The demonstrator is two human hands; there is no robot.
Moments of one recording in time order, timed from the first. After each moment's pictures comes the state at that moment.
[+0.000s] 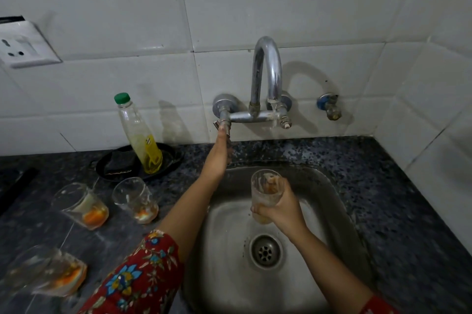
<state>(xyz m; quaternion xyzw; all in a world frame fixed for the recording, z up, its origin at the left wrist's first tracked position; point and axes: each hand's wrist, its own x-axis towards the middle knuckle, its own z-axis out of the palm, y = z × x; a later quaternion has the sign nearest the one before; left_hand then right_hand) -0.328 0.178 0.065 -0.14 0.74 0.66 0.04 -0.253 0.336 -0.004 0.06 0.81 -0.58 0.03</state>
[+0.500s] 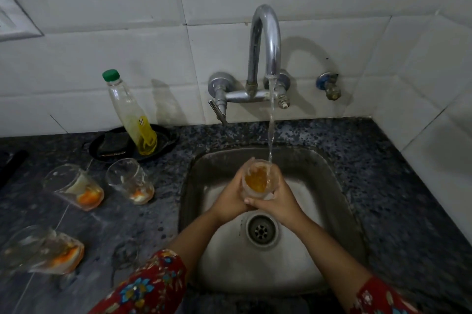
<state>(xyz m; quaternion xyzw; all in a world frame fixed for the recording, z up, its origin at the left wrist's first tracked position) -0.251 0.188 -0.036 0.15 0.77 0.60 0.15 -0.236 0.339 -0.015 -0.06 0.77 -0.64 0.05</state>
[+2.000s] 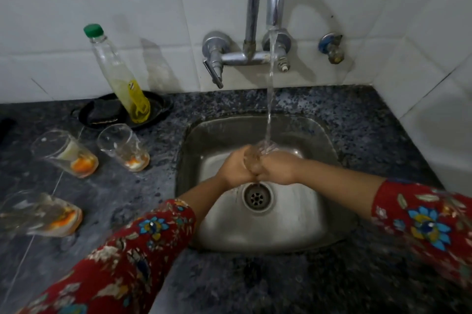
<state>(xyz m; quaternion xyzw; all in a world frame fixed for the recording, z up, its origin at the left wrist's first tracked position) -0.258 0.205 -0.053 0.11 0.84 0.51 0.16 -0.260 0.353 0.019 -0.43 0.87 0.12 0.20</state>
